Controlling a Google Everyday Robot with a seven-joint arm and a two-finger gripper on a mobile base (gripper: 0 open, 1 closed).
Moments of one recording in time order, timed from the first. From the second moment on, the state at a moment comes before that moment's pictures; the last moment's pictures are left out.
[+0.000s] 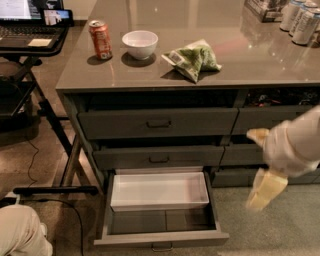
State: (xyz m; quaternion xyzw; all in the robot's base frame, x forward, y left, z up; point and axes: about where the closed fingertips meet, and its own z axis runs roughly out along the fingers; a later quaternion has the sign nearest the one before) arm 0.419 -0.223 0.788 -0.61 0.77 0.05 0.19
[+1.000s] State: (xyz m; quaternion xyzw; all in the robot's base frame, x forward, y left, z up) arm 0.430 -0.230 0.684 -0.59 0.76 0.09 0.25
